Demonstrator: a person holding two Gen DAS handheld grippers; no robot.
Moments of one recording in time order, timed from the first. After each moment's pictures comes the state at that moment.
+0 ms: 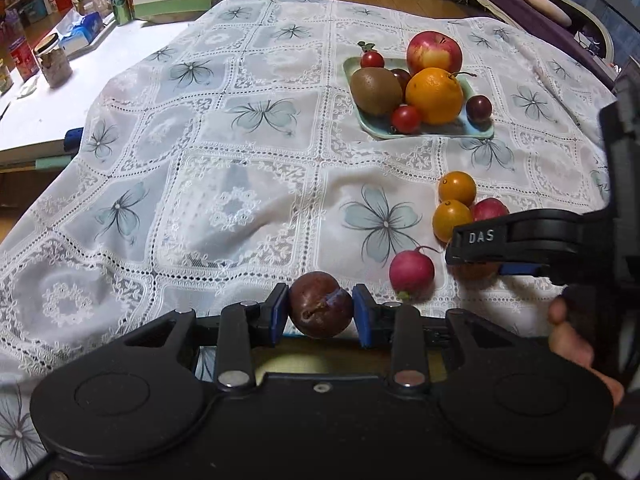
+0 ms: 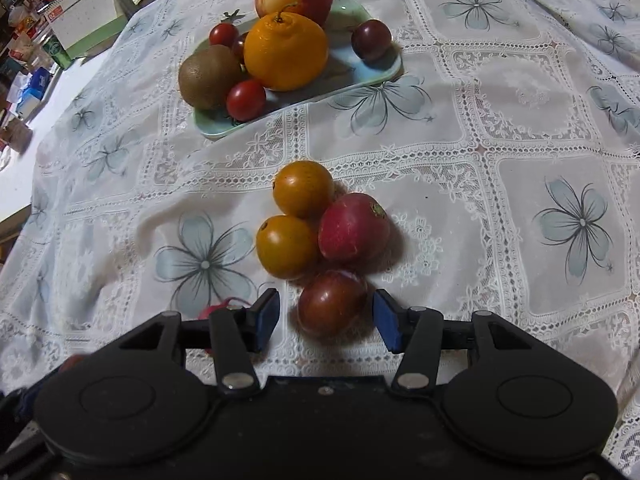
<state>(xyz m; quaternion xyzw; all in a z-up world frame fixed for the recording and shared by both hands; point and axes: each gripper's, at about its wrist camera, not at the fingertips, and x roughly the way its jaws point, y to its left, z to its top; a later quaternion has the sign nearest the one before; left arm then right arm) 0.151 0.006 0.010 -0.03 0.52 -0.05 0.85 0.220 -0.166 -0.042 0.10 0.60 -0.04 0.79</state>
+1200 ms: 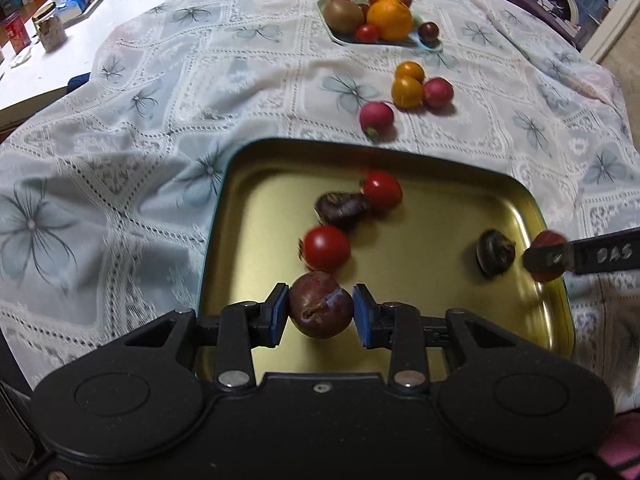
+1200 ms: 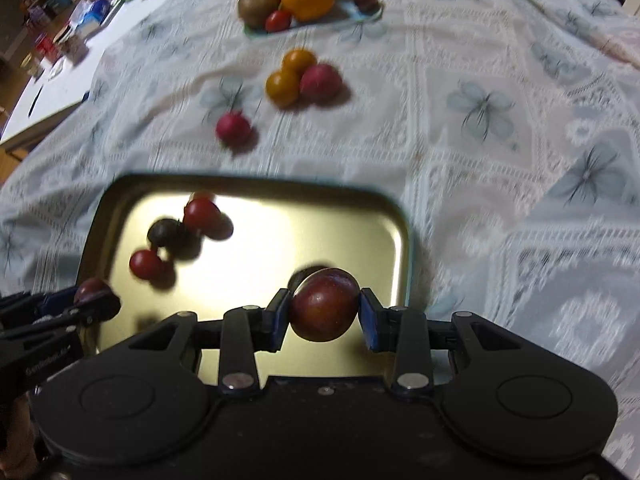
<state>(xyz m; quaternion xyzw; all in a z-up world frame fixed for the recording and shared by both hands) 0.018 0.019 0.010 -0.03 0.55 -0.10 0.83 0.056 -0.200 0.029 0.04 0.63 0.04 0.77</state>
